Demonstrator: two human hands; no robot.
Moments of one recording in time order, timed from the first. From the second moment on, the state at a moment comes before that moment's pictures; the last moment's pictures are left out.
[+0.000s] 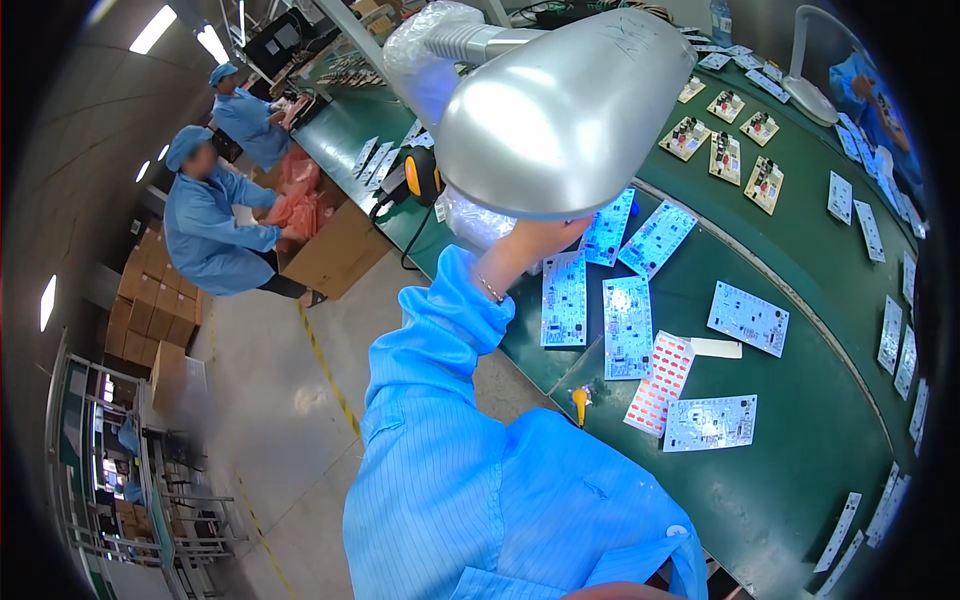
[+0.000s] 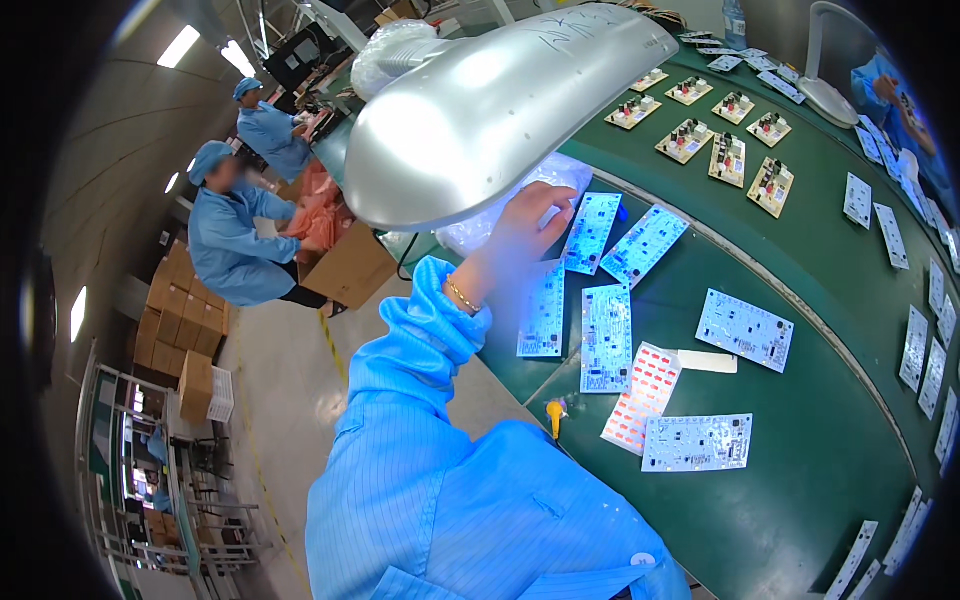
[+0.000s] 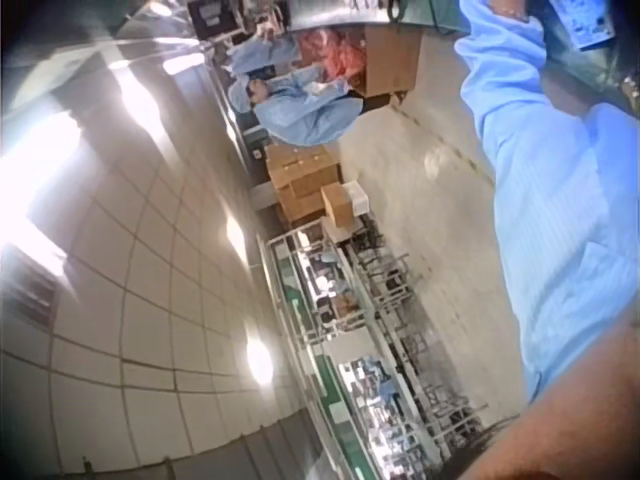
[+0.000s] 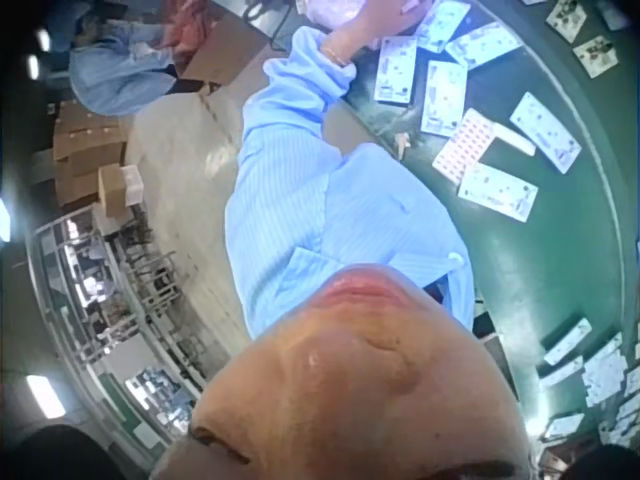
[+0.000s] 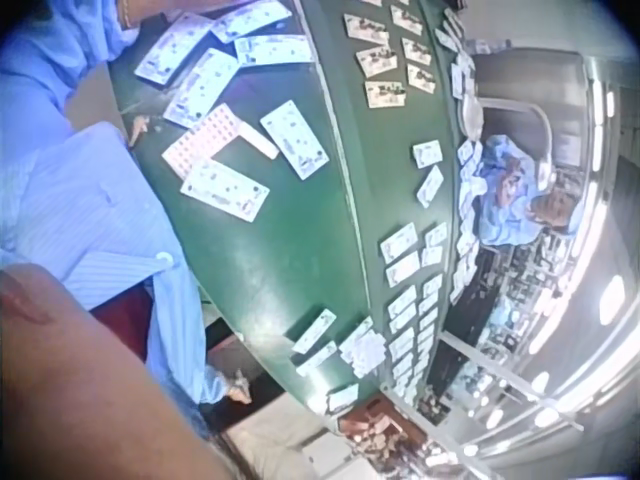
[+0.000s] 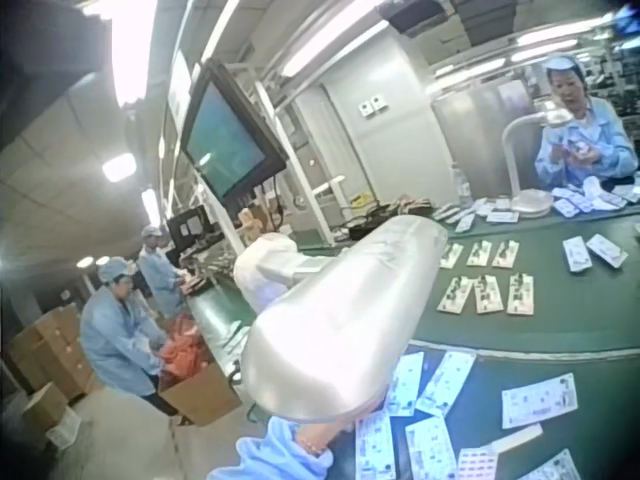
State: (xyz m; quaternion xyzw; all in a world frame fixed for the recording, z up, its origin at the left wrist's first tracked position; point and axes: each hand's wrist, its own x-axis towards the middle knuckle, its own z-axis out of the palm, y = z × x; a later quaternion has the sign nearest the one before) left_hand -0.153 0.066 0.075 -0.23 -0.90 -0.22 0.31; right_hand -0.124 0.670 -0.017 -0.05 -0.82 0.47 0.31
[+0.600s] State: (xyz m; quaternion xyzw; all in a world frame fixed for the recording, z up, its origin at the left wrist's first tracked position) left_hand -0.157 0.047 0.052 -0.15 -0.89 -0.34 0.27; right_hand -0.136 0.575 0.101 0.13 -0.77 0.54 0.31
